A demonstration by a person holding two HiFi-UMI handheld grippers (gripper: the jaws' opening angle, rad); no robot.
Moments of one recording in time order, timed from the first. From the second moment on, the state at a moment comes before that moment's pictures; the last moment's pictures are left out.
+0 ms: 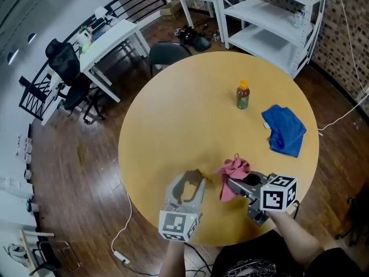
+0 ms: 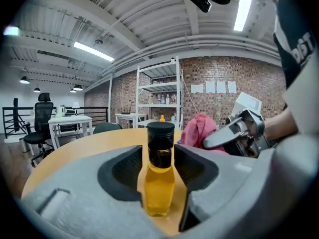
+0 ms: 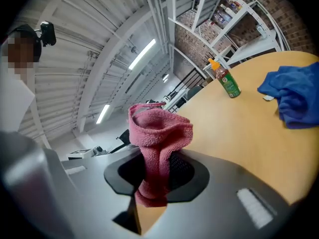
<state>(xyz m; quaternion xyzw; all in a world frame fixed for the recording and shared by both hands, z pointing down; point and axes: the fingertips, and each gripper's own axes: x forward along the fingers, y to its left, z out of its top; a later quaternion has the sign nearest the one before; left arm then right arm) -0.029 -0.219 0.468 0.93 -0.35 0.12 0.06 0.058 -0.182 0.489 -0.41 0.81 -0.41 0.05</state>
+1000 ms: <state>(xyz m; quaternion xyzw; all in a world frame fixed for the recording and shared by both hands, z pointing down) -0.013 -0.202 0.314 0.95 -0.31 0.06 0.07 -0.065 -0.177 0.535 -0.27 0.80 -0.53 0.03</state>
